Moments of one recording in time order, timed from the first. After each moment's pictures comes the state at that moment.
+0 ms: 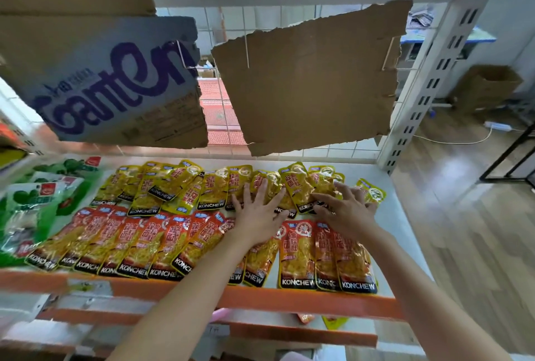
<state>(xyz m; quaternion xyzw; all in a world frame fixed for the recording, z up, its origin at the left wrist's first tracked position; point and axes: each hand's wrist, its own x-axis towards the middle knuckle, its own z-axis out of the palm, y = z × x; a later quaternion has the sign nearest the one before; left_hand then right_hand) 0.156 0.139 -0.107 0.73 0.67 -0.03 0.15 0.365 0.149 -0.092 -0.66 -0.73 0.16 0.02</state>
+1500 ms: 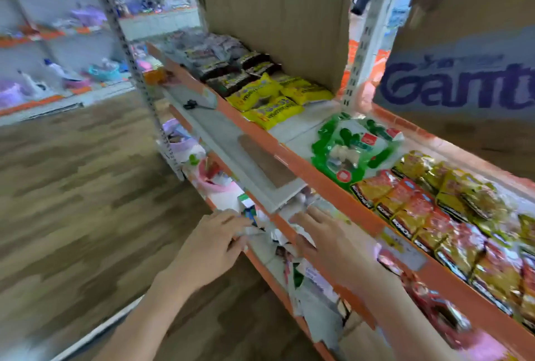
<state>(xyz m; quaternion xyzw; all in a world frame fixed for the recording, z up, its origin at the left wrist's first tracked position) -0.256 -0.268 -0.064 0.51 0.84 0.20 0.05 -0.109 -0.095 -0.041 -0.10 -0.98 0.14 0.09</state>
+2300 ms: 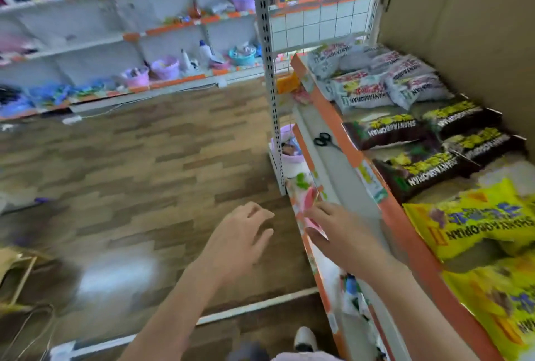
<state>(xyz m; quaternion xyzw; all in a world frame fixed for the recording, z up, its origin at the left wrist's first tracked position) -0.633 -0.277 -0.055 0.28 0.94 0.18 0.04 -0.597 -0.070 -0.072 0.12 -0.97 0.22 0.04</state>
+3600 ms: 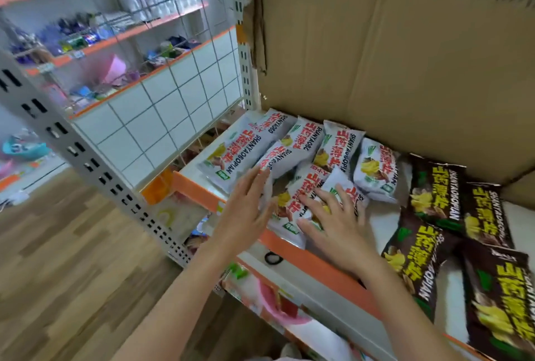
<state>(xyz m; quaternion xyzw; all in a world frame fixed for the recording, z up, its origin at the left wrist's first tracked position) -1.114 -0.043 -0.059 0.57 0.77 0.27 0.12 -0.939 0.054 -0.087 -0.40 -0.90 0.18 0.05</state>
